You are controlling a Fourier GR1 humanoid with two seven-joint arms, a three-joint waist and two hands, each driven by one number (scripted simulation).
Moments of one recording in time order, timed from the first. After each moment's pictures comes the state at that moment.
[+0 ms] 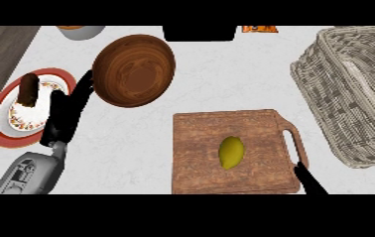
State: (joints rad) left arm -0.23 0.43 -0.21 -1.36 0.17 0.22 0.18; right arm 0.57 -0.45 0.55 -2.32 0.69 -0.24 0.46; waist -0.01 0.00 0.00
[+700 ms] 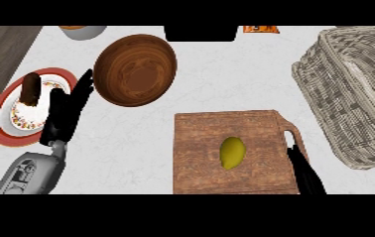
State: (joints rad) left arm -0.22 0.40 -0.16 -1.38 0.11 0.18 0.22; right arm 0.43 -0.32 0.59 -2.23 0.87 -0.29 0.60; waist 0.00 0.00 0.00
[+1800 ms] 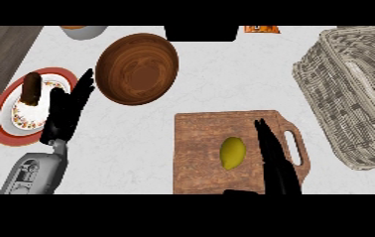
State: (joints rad) left arm -0.22 0.30 -0.04 -1.38 0.00 0.08 0.23; right arm 0.20 -0.13 0.51 -1.82 0.85 -0.34 0.47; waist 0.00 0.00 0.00
